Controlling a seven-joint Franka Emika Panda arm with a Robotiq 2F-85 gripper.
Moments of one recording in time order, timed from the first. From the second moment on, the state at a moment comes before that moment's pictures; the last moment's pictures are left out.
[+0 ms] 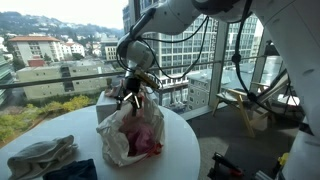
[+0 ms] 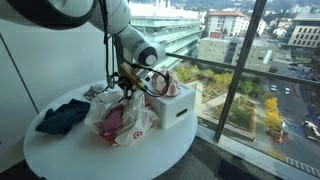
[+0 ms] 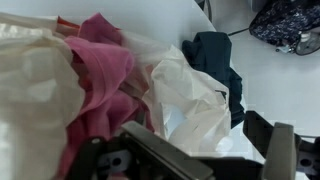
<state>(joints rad) -0.19 0.62 0.10 -1.58 0.52 1.63 -0.41</state>
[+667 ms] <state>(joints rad) -0.15 0.44 0.11 -1.57 0.48 1.90 -0.47</state>
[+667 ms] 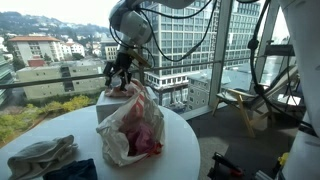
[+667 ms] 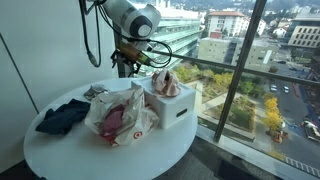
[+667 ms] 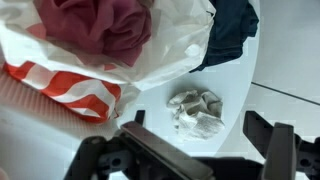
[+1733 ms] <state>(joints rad) -0.14 0.74 -0.06 -1.39 0.10 2.75 -0.26</state>
